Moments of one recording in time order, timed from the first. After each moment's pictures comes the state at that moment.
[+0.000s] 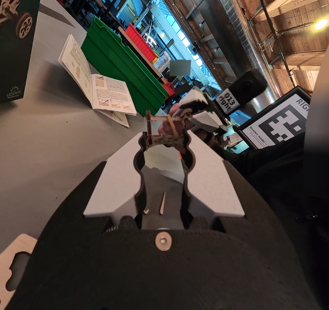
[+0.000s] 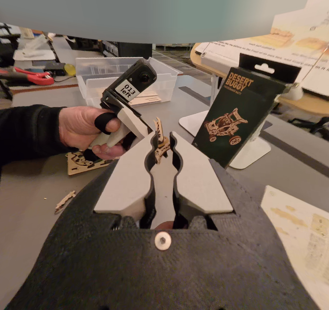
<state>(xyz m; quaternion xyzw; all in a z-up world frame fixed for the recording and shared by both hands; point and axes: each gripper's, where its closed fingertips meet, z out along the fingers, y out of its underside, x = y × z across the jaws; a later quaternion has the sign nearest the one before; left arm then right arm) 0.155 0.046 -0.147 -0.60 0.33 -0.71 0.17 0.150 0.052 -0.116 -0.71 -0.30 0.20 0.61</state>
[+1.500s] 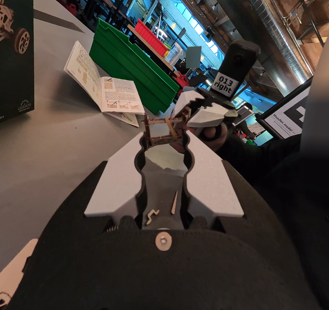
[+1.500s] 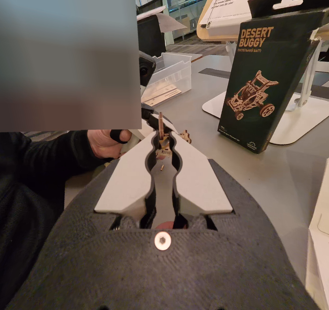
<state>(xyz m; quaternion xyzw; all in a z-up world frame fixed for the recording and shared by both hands) 0.162 0.043 -0.151 -0.60 0.37 -0.67 0.22 0.147 0.049 -0.129 -0.74 -0.21 0.33 0.54</state>
